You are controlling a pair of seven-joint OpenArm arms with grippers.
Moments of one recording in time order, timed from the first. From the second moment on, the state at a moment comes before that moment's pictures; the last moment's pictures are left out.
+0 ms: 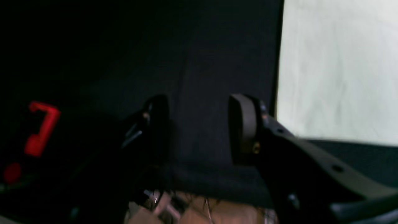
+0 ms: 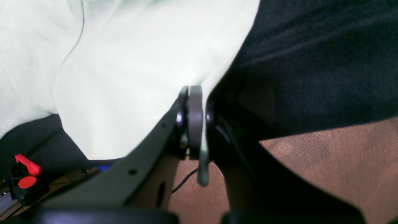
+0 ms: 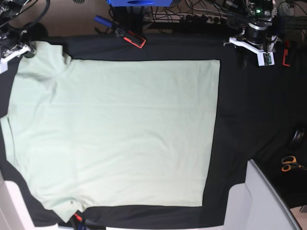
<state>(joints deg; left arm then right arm) 36.2 -8.2 -20.4 90.2 -9.3 -8.1 5.4 -12.2 4.1 55.7 72.5 21.9 40.4 -58.8</state>
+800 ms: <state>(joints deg) 31.7 -11.5 -9.1 82.3 -25.2 -7.9 5.3 -12.3 4.3 55.6 72.4 21.9 40.4 -58.9</state>
